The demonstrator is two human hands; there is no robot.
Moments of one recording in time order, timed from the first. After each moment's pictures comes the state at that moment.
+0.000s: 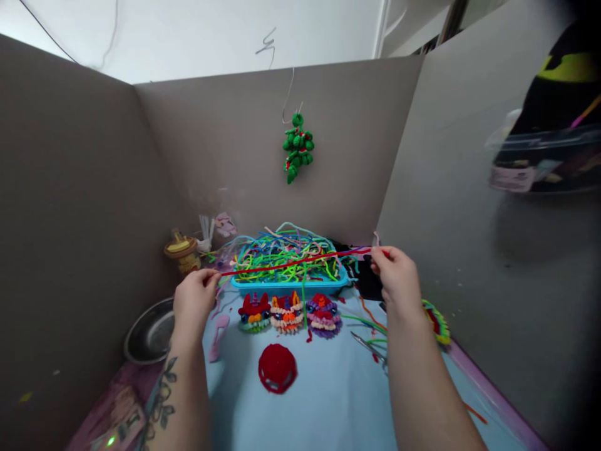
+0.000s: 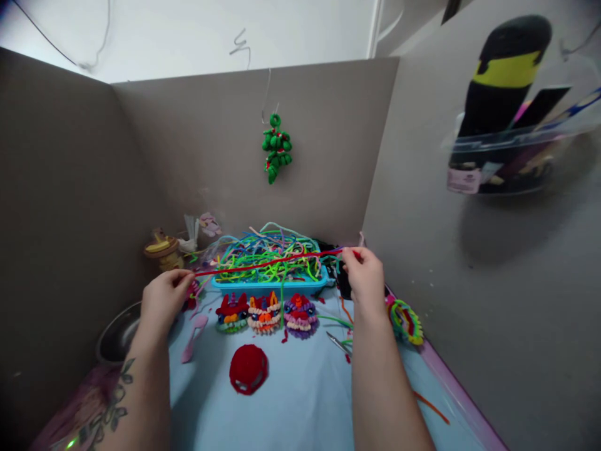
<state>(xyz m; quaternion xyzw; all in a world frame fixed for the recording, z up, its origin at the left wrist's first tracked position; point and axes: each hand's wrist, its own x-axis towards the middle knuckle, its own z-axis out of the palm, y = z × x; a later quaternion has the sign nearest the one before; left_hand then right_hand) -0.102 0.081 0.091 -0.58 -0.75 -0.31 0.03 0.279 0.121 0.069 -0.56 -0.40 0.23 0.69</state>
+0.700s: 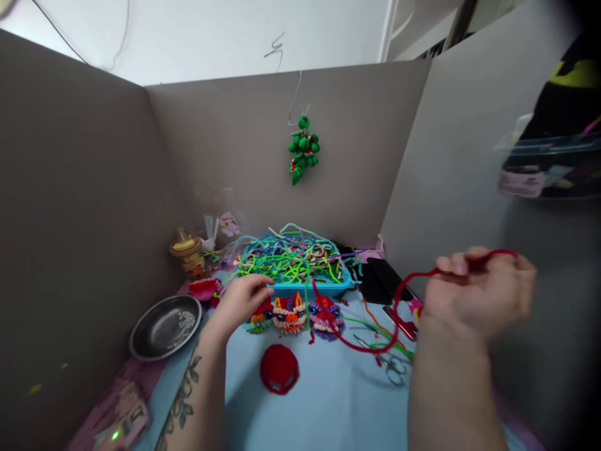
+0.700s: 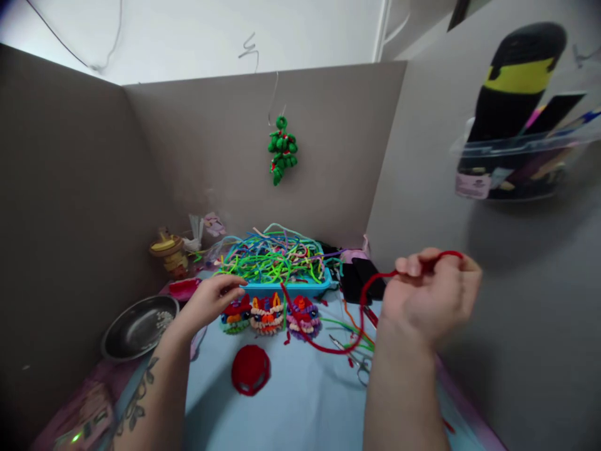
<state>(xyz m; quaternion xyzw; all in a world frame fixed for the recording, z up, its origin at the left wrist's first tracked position) -0.040 0.073 0.095 -0.77 -0.54 -0.30 -0.17 0.287 0.066 0.123 -0.36 -0.39 0.06 0.85</state>
